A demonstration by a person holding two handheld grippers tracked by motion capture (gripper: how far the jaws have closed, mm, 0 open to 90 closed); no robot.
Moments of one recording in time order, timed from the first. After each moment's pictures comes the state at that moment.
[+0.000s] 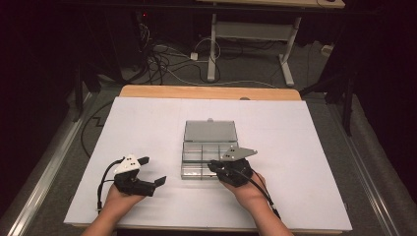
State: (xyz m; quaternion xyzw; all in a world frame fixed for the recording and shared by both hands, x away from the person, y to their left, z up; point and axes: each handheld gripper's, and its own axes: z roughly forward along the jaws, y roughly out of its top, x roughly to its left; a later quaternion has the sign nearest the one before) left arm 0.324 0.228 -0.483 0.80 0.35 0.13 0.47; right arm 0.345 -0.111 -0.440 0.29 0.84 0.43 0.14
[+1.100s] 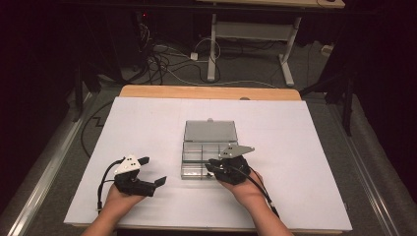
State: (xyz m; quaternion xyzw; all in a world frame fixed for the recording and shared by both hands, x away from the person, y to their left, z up) left arm 0.323 0.228 -0.483 0.80 0.35 0.13 0.47; right arm 0.351 -0.107 -0.441 0.30 0.85 0.43 0.12
